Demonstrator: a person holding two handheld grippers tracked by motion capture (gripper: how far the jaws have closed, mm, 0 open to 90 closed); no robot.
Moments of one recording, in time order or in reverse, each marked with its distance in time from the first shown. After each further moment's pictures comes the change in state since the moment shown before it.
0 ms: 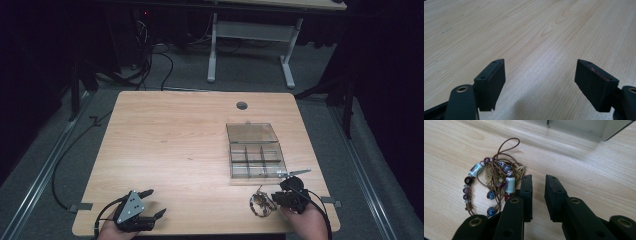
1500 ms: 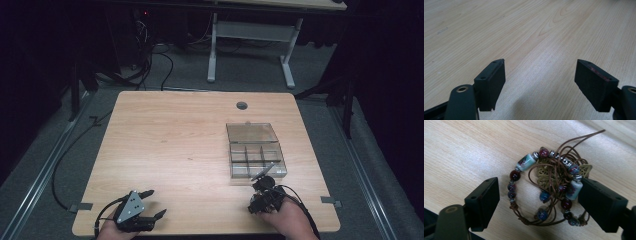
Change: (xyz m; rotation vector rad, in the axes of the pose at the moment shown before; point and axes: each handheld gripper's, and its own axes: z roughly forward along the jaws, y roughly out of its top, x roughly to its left) left arm 0.000 0.000 0.000 0.006 -0.013 0.008; right arm 0.056 0.031 0.025 0.299 -0.011 -0.129
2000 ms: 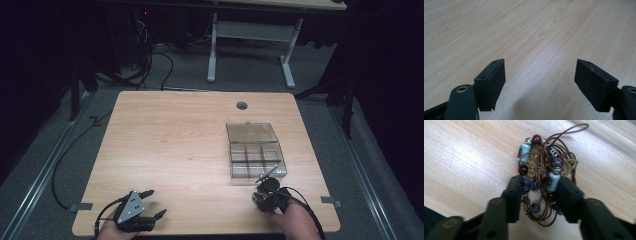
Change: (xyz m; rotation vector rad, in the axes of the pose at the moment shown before) left arm 0.000 0.000 0.000 0.000 0.002 0.002; right arm -0.004 -0.012 -0.009 -0.039 -0.048 -0.049
